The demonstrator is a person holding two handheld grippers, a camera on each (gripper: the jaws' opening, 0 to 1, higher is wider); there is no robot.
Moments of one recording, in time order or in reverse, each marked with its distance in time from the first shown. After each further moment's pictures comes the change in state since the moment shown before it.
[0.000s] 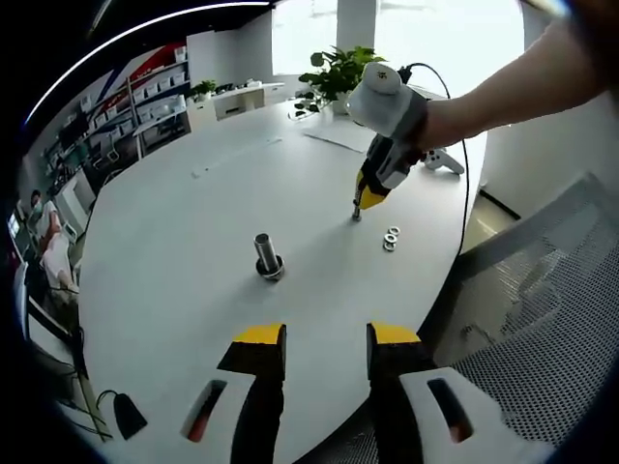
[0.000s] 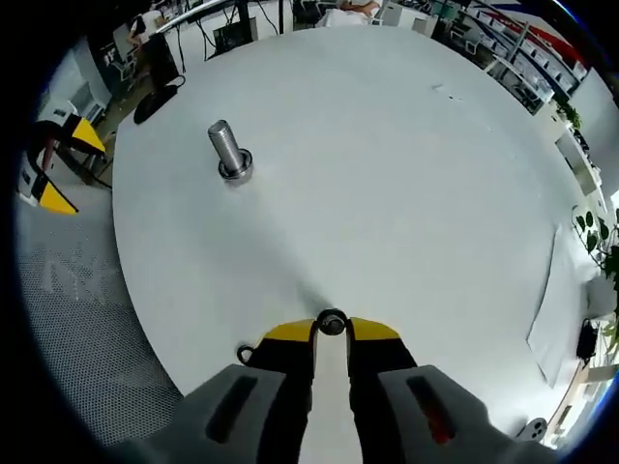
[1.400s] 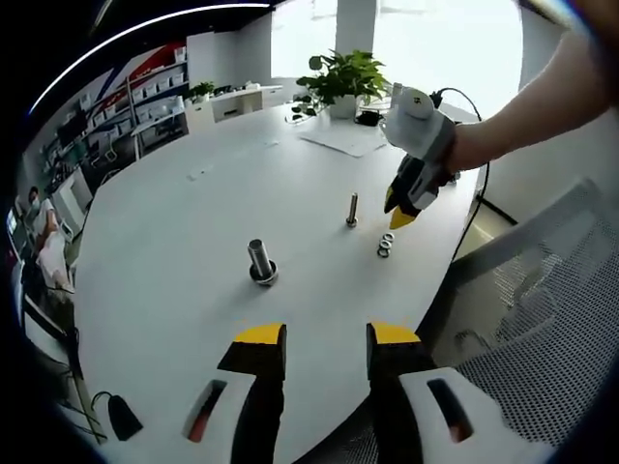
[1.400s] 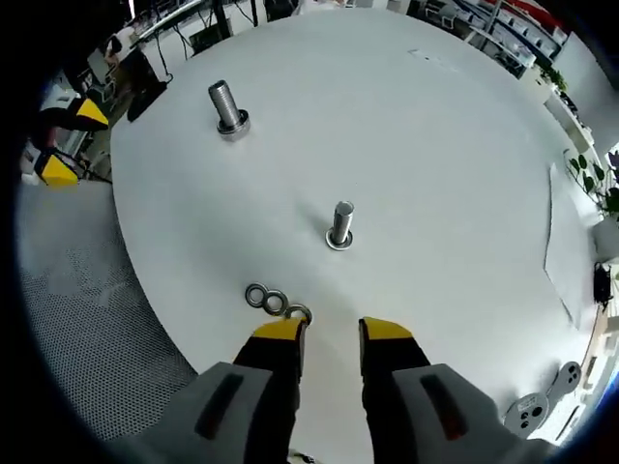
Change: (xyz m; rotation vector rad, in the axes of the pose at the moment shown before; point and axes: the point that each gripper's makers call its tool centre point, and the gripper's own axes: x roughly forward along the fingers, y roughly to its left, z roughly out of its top) left arm 0.001 -0.006 0.006 -0.012 -0.025 -0.018; right arm -0.011 0.019 -0.070 0.136 0.062 0.005
